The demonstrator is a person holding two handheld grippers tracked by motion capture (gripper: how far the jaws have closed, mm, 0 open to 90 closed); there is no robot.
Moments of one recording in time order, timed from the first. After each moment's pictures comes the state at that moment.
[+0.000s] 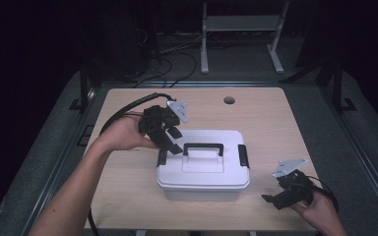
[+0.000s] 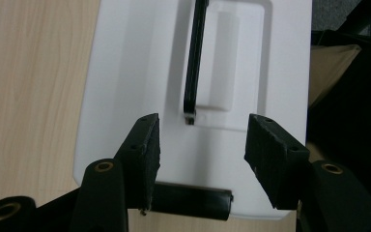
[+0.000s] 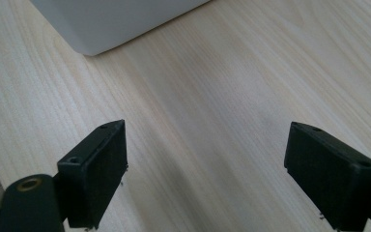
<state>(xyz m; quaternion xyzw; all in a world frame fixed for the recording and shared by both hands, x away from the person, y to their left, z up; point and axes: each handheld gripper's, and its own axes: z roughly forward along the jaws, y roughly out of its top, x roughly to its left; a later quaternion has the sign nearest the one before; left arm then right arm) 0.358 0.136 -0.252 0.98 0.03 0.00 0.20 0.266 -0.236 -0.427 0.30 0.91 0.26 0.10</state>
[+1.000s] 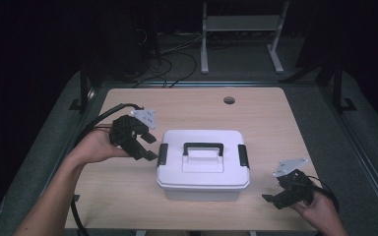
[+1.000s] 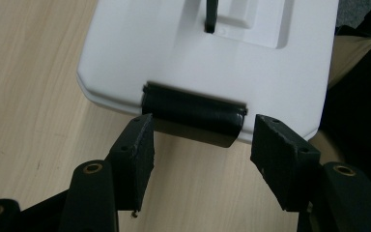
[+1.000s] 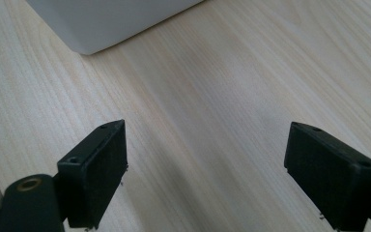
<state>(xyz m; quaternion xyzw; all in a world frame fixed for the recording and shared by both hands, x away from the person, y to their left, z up) 0.349 0.206 -0.274 0.97 0.09 0.02 0.23 0.266 -0.237 -0.427 0.30 0.91 0.26 0.11</state>
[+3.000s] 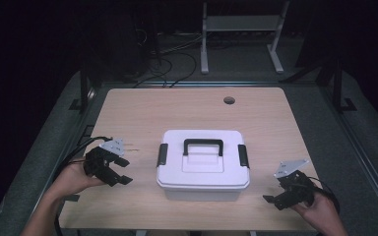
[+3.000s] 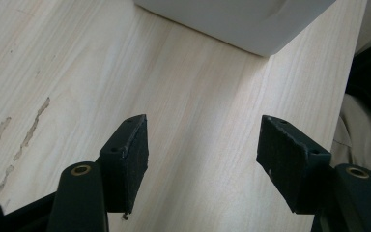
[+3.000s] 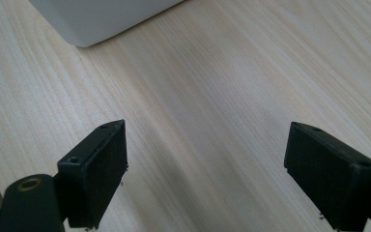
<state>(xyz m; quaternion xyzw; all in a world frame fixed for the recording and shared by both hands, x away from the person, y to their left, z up) 0.322 0.295 -0.363 0.95 0.17 0.01 0.25 0.265 -0.240 -0.431 0.31 0.91 0.26 0.10</state>
